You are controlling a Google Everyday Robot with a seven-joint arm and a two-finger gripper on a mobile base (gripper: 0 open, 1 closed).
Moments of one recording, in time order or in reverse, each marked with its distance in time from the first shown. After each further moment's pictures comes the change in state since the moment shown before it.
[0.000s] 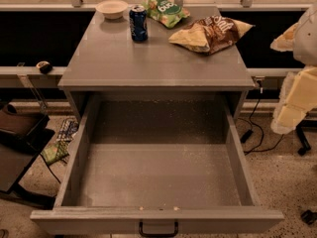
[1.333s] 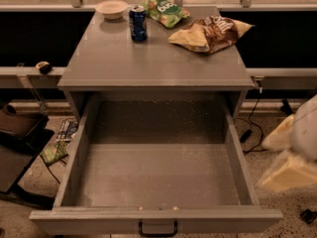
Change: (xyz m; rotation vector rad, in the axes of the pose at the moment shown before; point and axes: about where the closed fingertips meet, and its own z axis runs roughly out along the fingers) arm 0.035 0.110 0.055 -0.081 0.000 0.134
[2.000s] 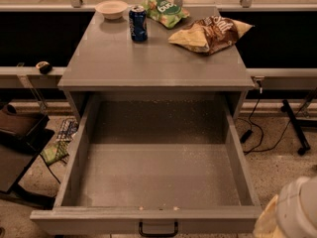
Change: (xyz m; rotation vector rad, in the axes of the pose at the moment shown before) arm 0.058 0.088 0.094 -0.105 0.059 0.062
